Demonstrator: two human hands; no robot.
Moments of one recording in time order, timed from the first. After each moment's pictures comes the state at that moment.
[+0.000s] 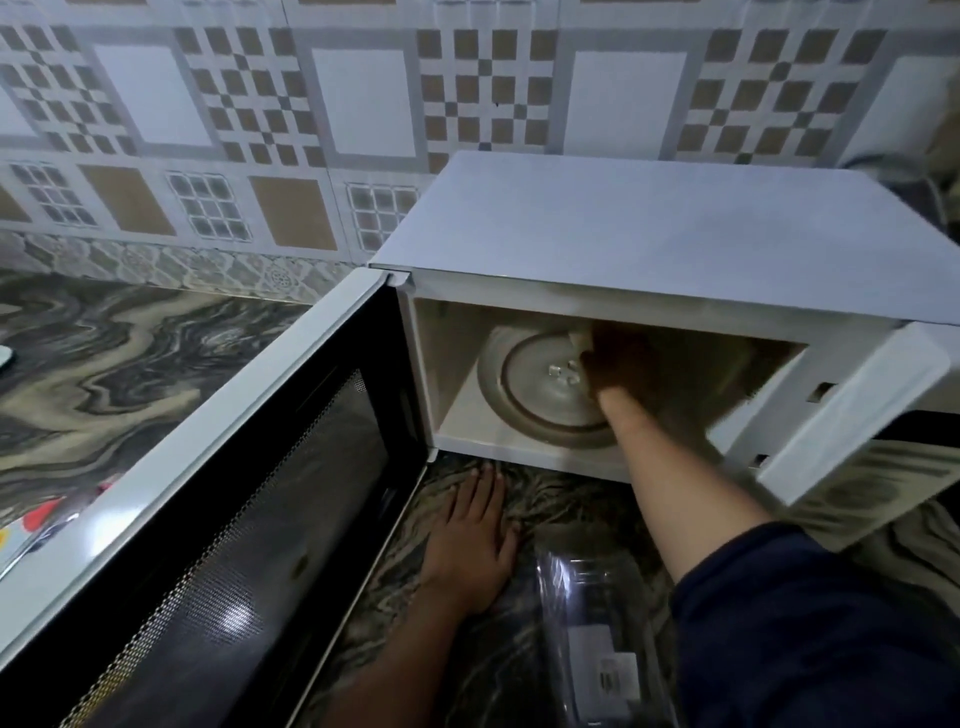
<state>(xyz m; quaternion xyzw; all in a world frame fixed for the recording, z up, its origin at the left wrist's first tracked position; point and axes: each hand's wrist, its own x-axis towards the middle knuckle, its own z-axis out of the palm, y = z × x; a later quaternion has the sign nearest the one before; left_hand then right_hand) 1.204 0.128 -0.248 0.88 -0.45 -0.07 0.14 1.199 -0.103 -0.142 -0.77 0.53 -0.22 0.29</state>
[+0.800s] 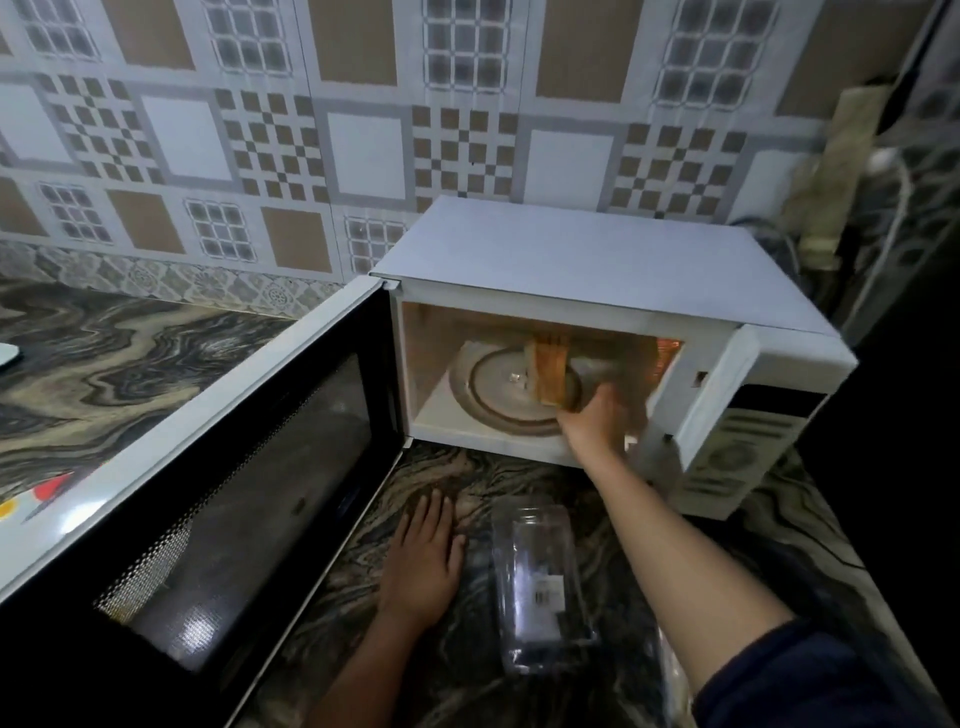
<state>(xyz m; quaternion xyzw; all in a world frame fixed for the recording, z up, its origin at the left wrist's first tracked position) 1.163 0.175 -0.250 0.90 -0.40 -0.06 0.15 1.108 -0.033 -0.122 -0.75 0.50 -0.25 0.35</state>
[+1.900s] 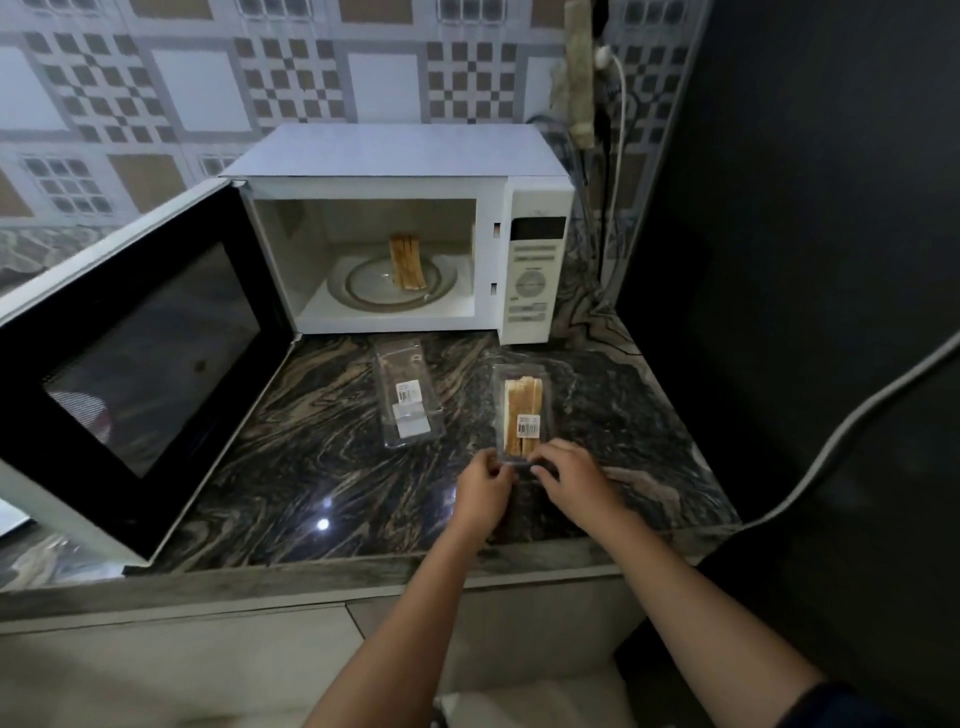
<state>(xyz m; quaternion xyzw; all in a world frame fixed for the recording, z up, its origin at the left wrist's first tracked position) 0.902 0.167 -0.222 0.76 -0.25 -0.37 0.47 0.796 0.084 -0.211 -0.89 0.36 -0.14 0.23</state>
